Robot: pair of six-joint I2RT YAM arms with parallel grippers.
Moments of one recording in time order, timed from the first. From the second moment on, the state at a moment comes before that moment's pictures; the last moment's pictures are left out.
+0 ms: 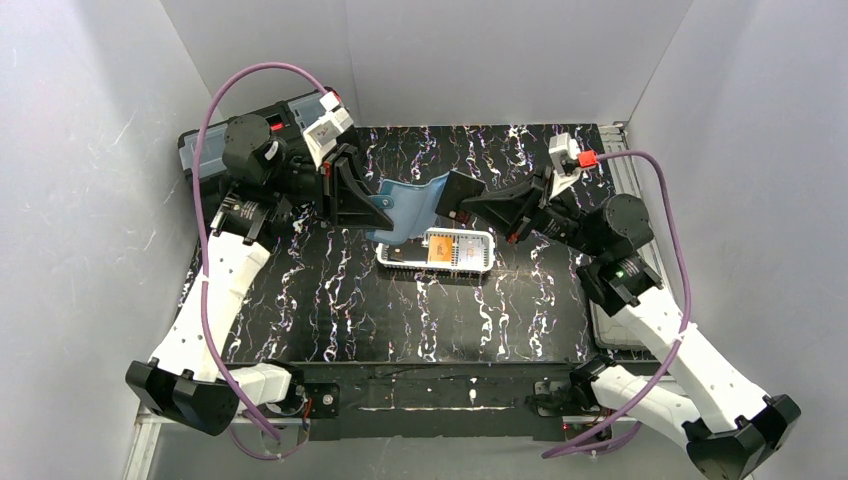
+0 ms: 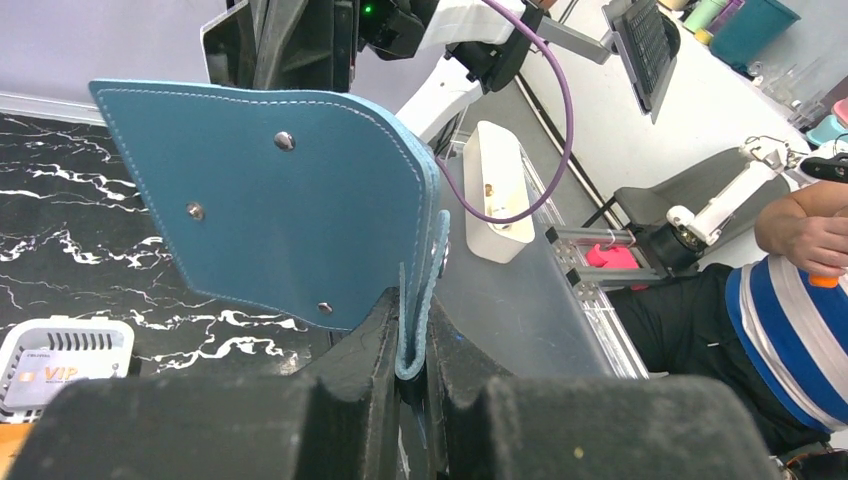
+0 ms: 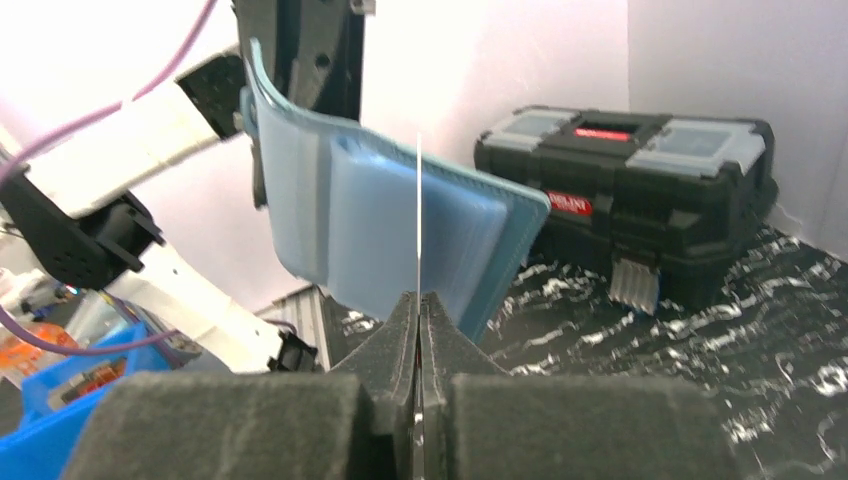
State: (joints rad) left arm -0.32 1.21 1.41 -0.03 1.53 -0.56; right arm 0.59 0.89 0.96 0.25 -0.61 0.46
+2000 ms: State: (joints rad) left arm -0.34 1.22 1.45 0.11 1.42 -0.64; right arm 0.62 1.11 0.92 0.96 -0.69 0.92
